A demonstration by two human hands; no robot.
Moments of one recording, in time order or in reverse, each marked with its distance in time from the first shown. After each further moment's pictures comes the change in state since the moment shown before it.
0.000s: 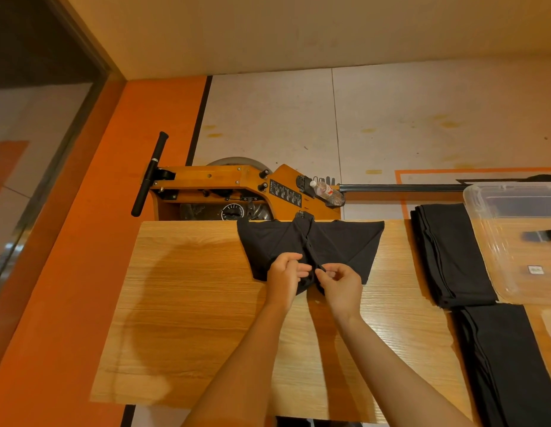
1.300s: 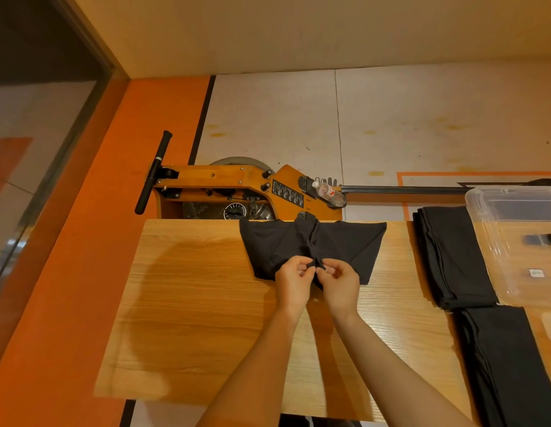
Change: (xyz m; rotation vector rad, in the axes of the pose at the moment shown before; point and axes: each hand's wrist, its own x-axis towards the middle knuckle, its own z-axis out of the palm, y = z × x) left_hand -0.012 -0.002 0.010 0.306 0.098 0.153; right_hand 0.003 0.002 0.010 0.038 -0.003 0.010
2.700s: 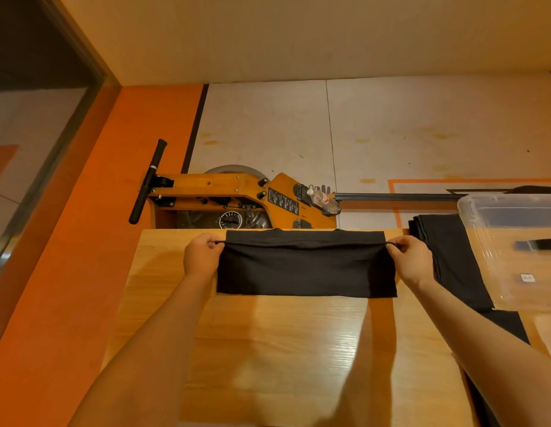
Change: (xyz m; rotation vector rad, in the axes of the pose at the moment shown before) left_hand 0.101 -0.036 -0.159 0.263 0.209 -0.044; right_hand 0.104 -0.032 -0.117 -0.544 0.109 -0.229
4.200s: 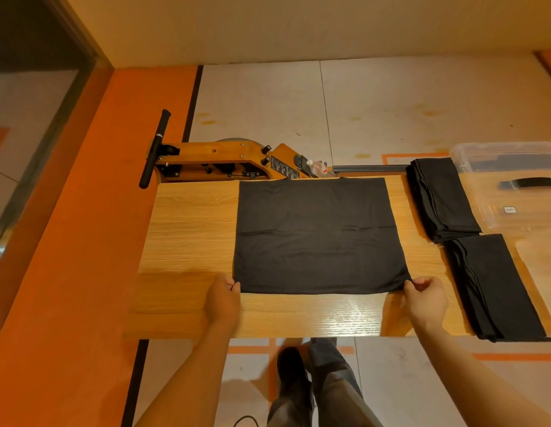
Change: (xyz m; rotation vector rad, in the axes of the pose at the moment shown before) left_hand -0.176 -0.135 0.021 0.030 -0.036 -0.166; right_hand -0.211 0.085 0.020 0.124 0.208 0.395
